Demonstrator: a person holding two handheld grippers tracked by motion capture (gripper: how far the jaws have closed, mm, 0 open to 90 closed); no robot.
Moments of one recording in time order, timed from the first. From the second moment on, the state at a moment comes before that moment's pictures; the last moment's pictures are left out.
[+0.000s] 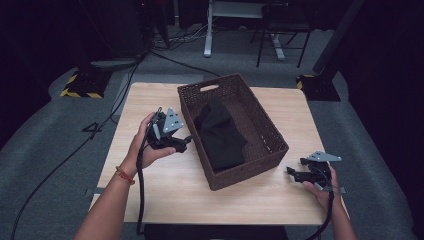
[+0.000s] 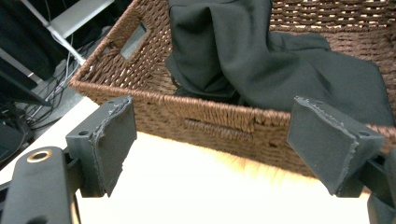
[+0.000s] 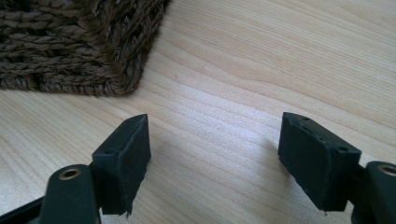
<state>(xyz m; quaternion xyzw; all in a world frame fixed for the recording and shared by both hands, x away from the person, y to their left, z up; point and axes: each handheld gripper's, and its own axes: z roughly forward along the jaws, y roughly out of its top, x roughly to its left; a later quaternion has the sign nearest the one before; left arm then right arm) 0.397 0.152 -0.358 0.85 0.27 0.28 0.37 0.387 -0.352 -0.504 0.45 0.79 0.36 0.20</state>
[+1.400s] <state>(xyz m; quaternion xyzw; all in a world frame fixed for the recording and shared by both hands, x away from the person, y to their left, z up) 0.365 0.221 -0.468 0.87 0.33 0.23 0.28 0.386 -0.352 -0.504 0.45 0.79 0.36 0.20</state>
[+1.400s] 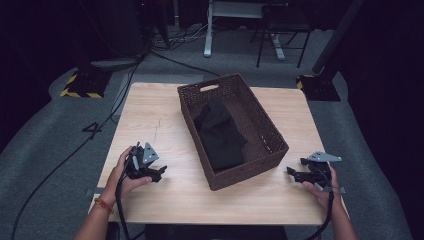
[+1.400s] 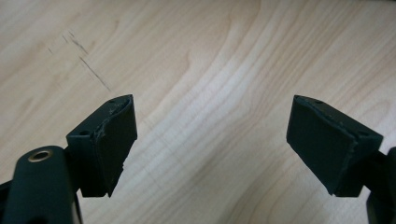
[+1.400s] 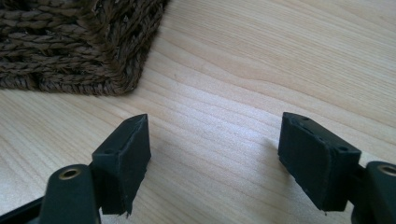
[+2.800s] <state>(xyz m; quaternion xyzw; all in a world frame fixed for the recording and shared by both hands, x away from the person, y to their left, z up) 0.346 0.261 -0.505 0.83 0.42 0.16 0.34 0.384 -0.352 -0.504 0.45 0.79 0.35 0.21</state>
